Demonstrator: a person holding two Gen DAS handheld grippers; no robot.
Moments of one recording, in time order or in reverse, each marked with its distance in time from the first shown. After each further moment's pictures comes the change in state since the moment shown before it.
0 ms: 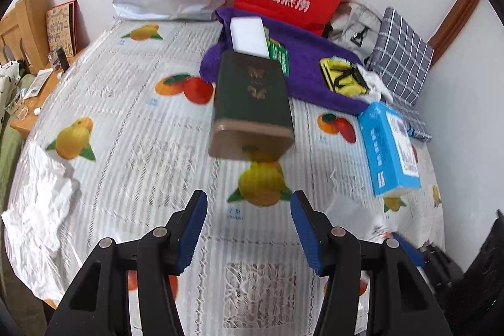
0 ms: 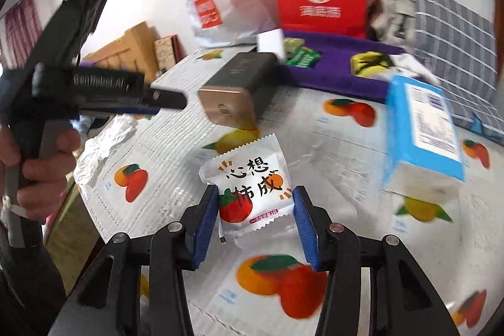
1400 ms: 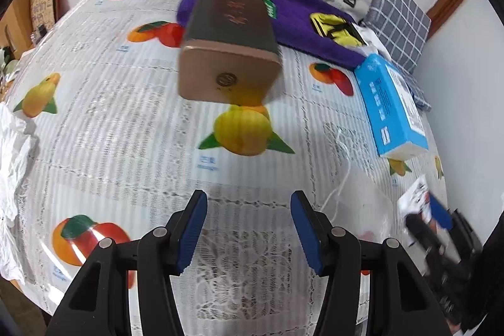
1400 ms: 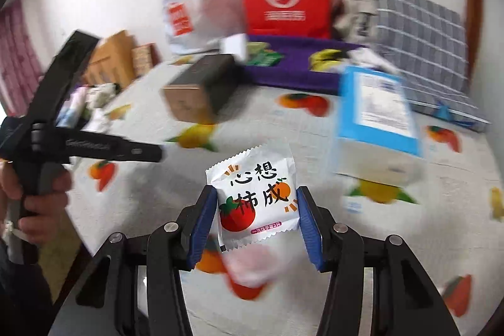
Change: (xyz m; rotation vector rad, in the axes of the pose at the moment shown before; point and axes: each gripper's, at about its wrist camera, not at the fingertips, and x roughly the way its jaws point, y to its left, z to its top) left arm 0.037 -0.014 -0.038 0.026 0.097 -0.044; right arm -0.016 -0.036 -0.023 0.023 -0.042 -0.117
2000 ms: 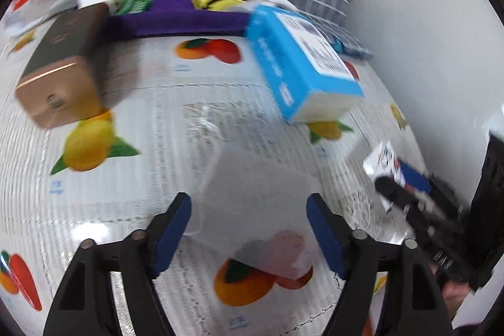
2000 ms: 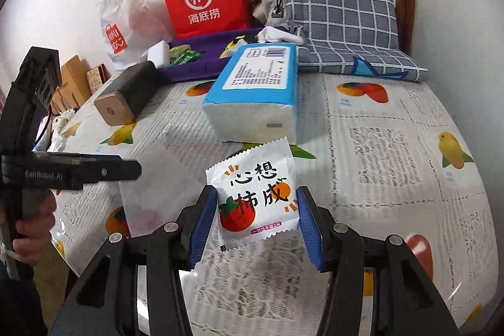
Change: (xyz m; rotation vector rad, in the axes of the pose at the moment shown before) left arm 0.037 -0.107 -0.017 0.294 0.007 -0.140; right arm -0.019 -0.093 -0.039 0.169 -0.016 -0.109
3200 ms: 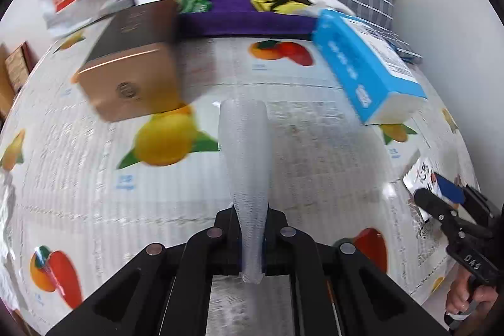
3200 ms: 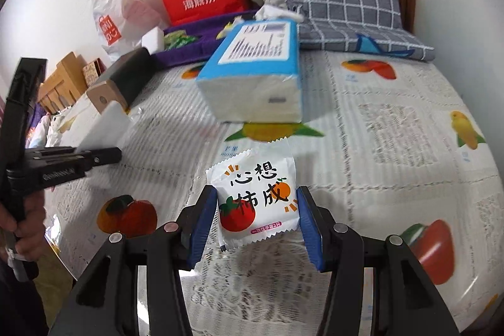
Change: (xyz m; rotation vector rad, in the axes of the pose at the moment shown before) left arm -0.009 0.047 -0.011 -0.058 -0.045 0.234; right arm 0.025 0.006 -0.010 0.027 0.075 0.011
